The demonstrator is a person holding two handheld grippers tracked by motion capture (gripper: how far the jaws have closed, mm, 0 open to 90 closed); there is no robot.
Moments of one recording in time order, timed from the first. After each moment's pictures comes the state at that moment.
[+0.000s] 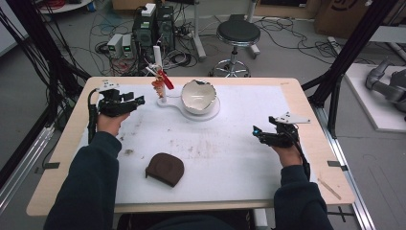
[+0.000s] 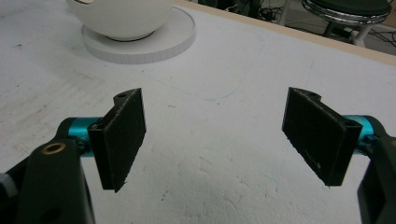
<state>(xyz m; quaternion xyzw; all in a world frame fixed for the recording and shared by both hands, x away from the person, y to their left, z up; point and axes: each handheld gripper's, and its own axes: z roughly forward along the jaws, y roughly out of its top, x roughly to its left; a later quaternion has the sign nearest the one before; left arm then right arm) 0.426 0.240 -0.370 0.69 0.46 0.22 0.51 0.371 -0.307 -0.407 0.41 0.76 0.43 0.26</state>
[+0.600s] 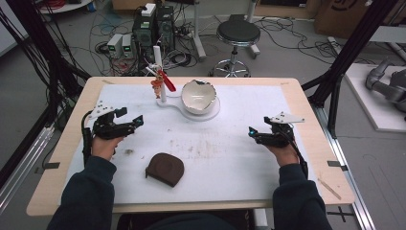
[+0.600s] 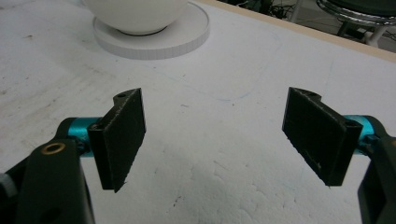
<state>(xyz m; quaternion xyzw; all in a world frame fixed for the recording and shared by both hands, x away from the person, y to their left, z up) 0.367 0.243 -0.395 0.69 0.41 0.24 0.55 0.375 -0.296 -0.410 0.40 0.77 0.43 0.25</state>
